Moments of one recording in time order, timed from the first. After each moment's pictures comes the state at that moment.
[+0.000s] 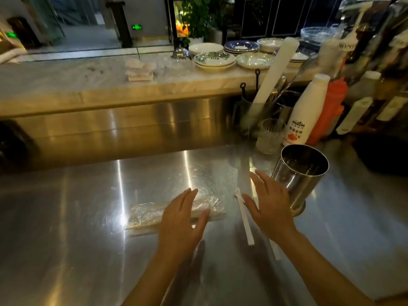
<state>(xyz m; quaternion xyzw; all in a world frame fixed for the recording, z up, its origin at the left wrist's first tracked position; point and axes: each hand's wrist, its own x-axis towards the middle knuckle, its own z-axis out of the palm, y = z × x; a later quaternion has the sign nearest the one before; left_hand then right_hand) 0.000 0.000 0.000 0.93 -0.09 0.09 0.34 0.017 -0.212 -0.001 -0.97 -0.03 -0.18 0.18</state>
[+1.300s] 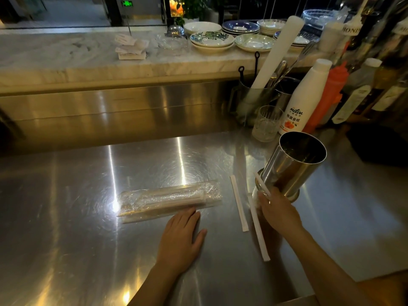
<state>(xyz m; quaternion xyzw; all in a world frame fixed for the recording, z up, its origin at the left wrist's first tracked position) -0.023 0.005 -0.082 0.96 -0.15 0.05 0.22 0.010 -0.246 -0.035 -0.95 0.18 0.04 0.26</state>
